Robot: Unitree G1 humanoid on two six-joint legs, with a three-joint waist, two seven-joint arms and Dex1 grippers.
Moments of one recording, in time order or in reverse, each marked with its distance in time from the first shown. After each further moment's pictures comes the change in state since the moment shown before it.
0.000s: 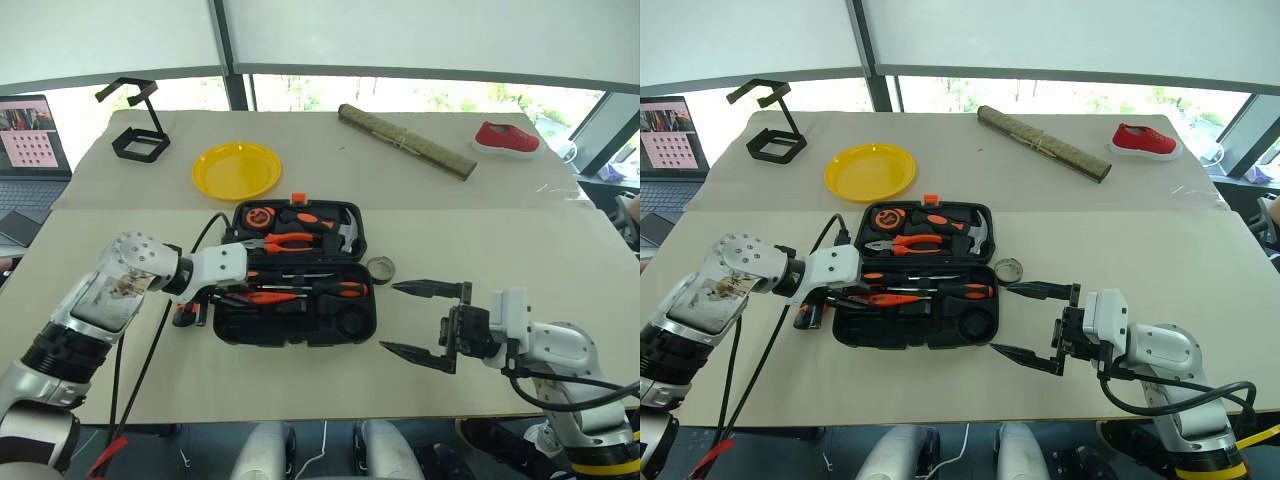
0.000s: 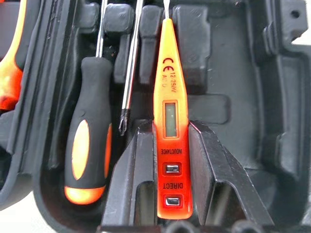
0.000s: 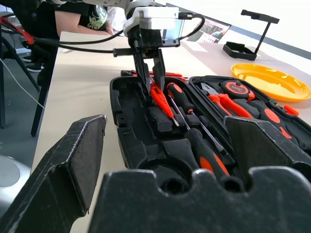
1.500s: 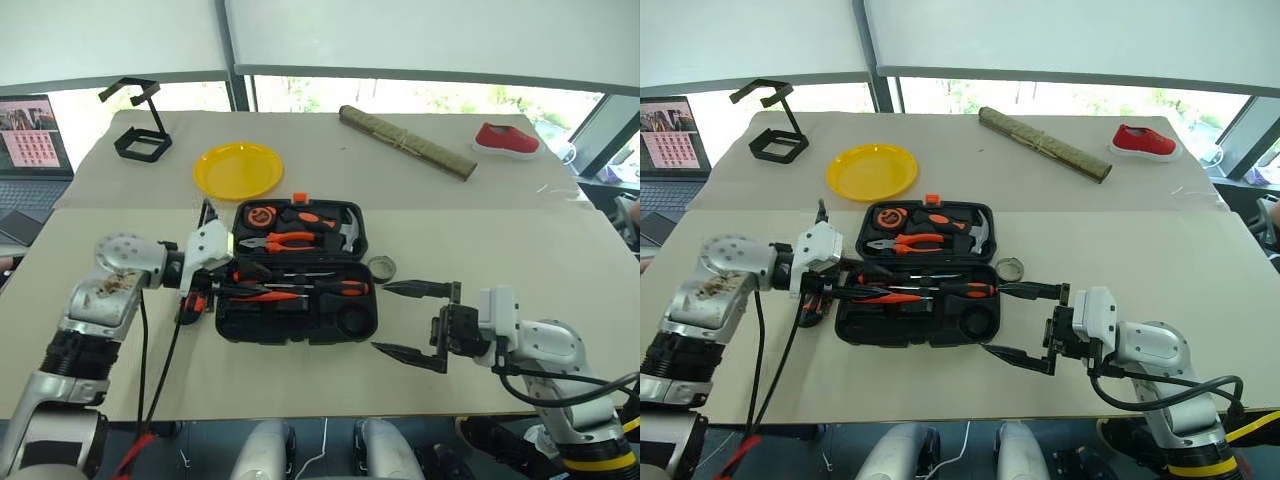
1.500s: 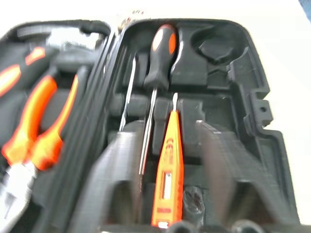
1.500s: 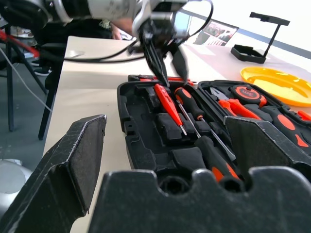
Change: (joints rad) left arm 0.092 -0.163 0.211 0.160 -0.201 -0.111 -0.033; right arm -0.030 0.028 0.043 0.001 -0.003 0.020 -0.022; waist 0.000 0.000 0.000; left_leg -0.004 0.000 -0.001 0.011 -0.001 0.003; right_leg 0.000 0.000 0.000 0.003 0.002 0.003
